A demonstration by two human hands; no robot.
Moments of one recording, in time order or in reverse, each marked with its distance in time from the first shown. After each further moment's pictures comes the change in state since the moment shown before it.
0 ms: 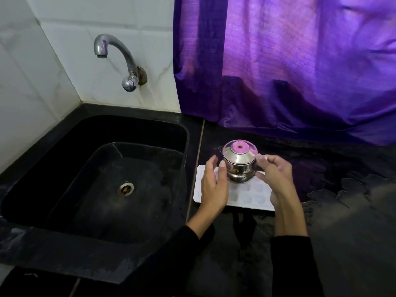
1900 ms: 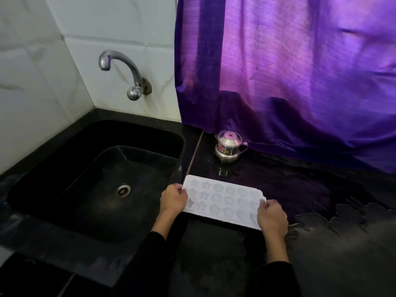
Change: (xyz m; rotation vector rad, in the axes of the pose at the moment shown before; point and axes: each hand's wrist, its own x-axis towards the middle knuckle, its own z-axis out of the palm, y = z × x) left_hand 0.031 -0.040 -0.035 0.596 0.162 -0.355; right_hand 0.044 0.076 -0.055 -0.811 0.139 0.170
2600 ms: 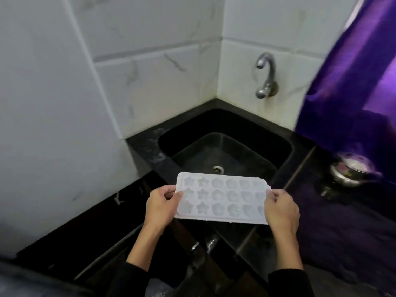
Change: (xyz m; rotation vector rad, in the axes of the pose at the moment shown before) left_hand -0.162 -0.165 -0.199 -0.473 0.504 -0.175; right_hand -0.197 -0.095 0.076 0.048 -0.255 -0.592
